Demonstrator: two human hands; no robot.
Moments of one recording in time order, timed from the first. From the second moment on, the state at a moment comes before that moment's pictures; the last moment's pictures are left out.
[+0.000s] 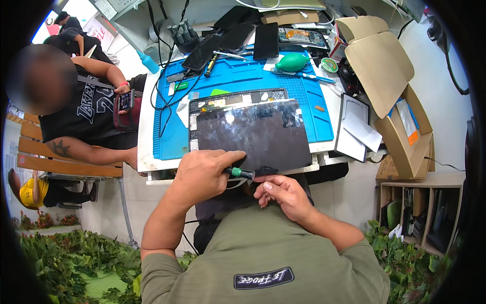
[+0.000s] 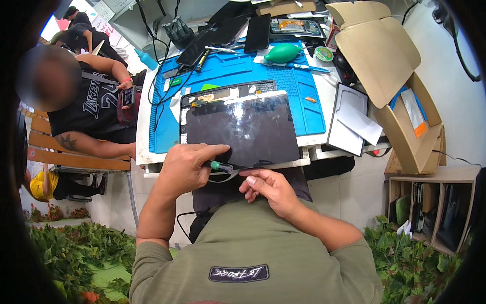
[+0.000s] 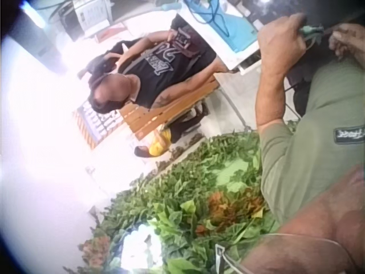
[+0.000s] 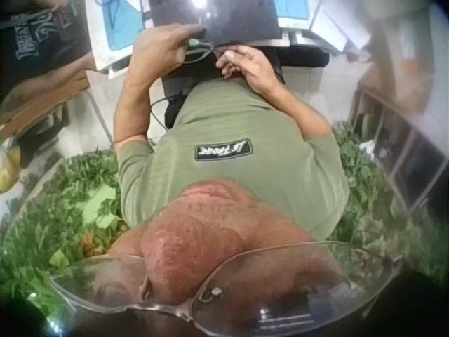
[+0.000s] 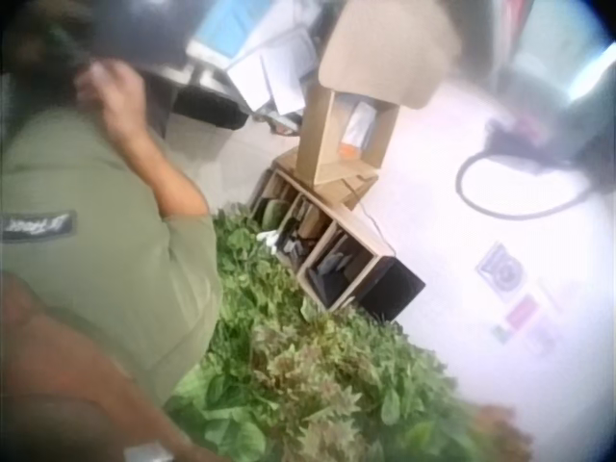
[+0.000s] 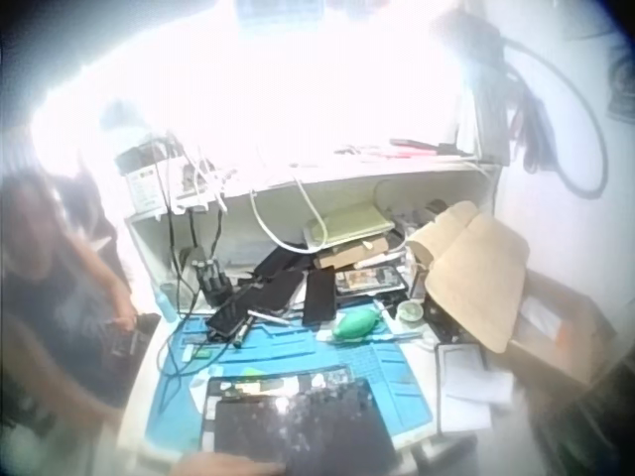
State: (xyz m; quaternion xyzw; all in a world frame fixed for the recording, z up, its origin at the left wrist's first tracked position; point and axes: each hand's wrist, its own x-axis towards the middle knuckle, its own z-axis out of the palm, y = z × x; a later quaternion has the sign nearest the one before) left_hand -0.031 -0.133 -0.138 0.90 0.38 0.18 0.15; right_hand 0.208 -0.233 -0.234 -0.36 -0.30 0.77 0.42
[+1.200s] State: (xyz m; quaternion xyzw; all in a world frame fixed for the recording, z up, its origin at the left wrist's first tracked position) left_hand -0.065 -0.022 -0.127 0.59 0.35 0.43 0.59; right_hand 0.214 -0.234 -0.213 -0.34 -0.66 0.54 0.41
